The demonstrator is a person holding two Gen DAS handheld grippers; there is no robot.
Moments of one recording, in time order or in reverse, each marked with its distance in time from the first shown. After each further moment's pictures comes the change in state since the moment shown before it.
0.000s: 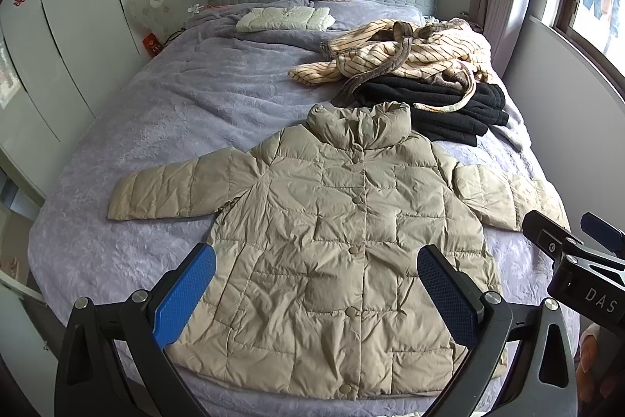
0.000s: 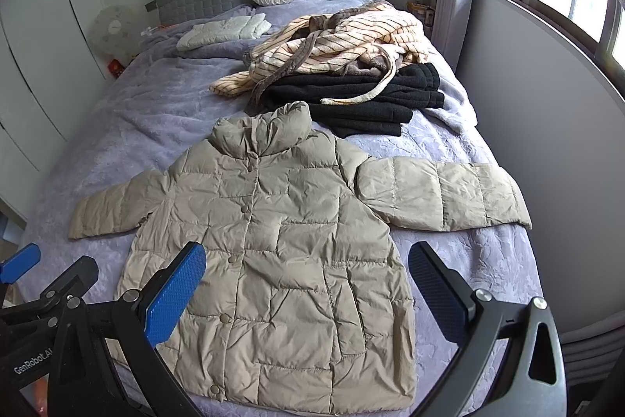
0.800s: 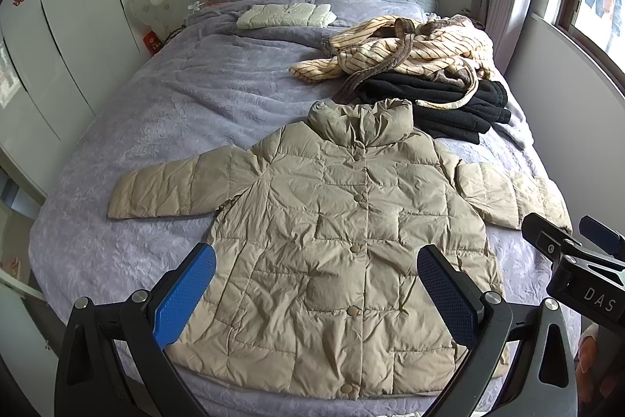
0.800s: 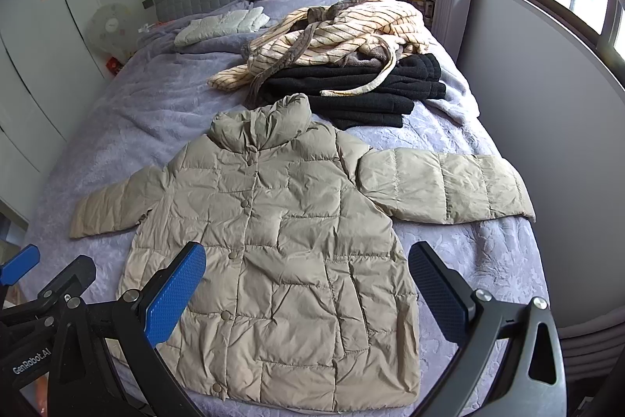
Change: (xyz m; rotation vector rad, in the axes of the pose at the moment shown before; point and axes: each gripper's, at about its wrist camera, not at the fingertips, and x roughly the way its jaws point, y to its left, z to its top) left arm 0.001 0.000 0.002 0.000 0.007 -0.002; right arm 0.004 -0.002 -0.005 0.006 0.016 0.008
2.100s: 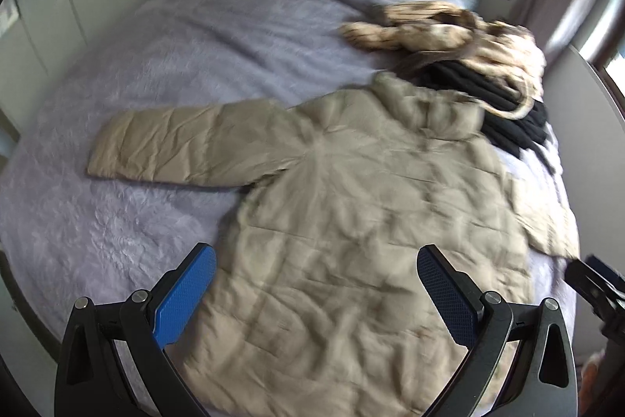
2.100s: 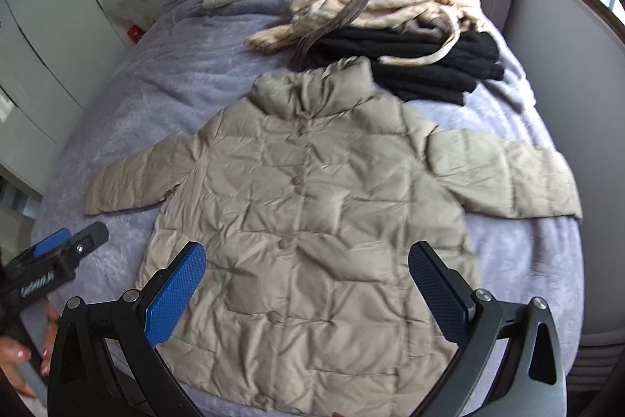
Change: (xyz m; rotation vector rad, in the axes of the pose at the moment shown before) left arm 0.092 0.157 -0.009 -0.202 0.142 -0.080; right arm 0.039 0.093 -0.028 -0.055 0.173 0.127
